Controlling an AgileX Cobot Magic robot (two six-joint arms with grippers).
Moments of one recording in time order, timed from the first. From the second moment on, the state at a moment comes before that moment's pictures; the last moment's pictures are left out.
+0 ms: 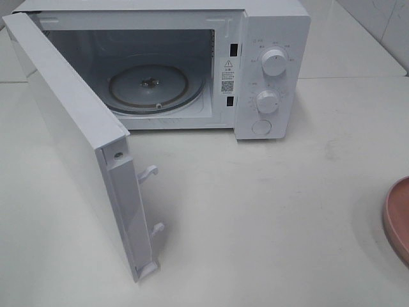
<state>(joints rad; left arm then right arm) -0.01 0.12 -0.54 -0.10 0.96 0.09 0.11 0.00 -0.50 -0.01 1.01 0.08</state>
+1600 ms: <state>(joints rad) -0.06 1.02 -0.22 0.15 -0.50 -0.07 0.11 0.00 -0.50 -0.01 1.01 0.08</state>
